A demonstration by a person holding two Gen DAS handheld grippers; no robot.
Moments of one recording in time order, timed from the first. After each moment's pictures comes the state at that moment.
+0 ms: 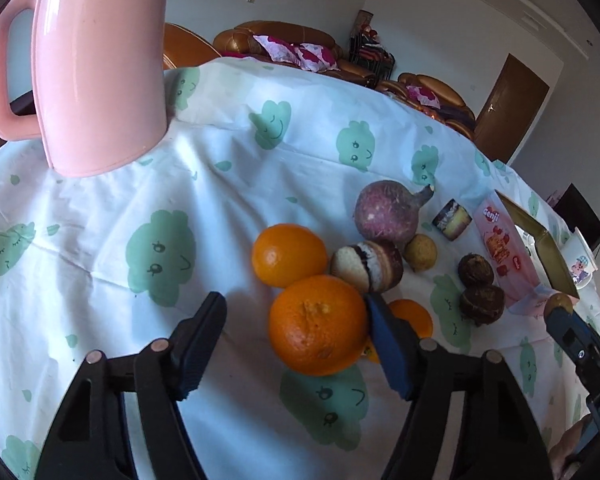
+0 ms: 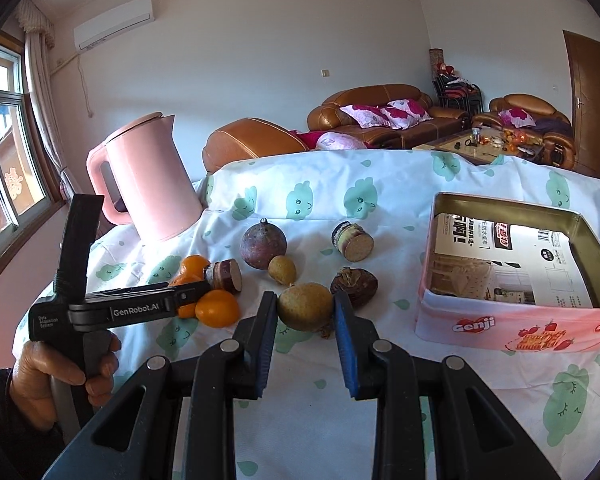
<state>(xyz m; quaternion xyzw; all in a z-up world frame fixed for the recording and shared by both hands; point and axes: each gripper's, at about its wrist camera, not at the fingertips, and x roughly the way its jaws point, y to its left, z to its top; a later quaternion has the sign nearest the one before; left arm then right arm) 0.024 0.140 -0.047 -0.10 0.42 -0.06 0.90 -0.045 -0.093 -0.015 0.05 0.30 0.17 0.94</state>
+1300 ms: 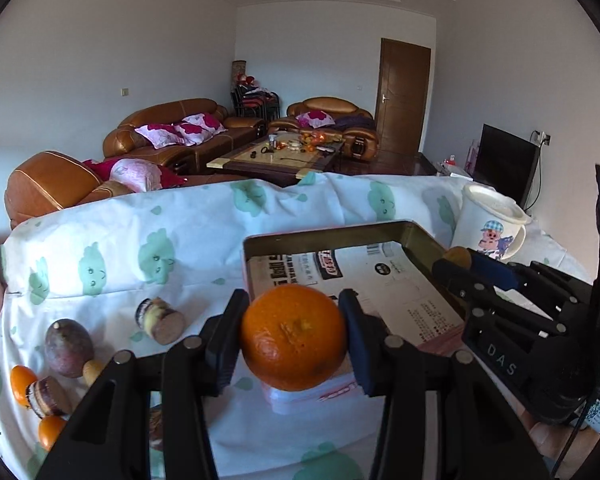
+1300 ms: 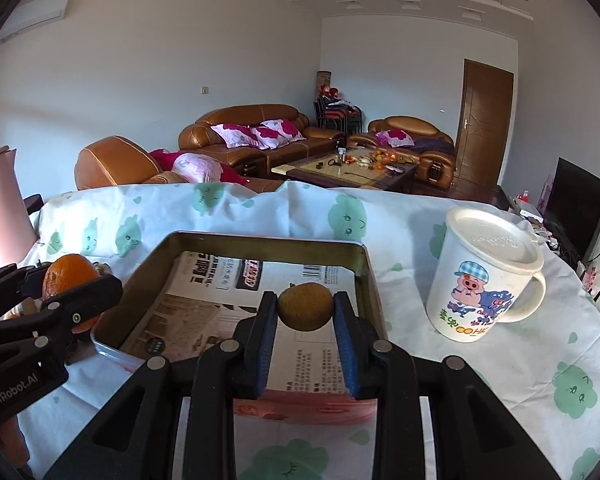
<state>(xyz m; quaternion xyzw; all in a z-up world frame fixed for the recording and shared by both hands) 0.028 -0.106 0.008 0.04 0.29 -0.21 0.93 -0.010 -0.254 -0.007 -0.01 0.27 -0.07 0.96</state>
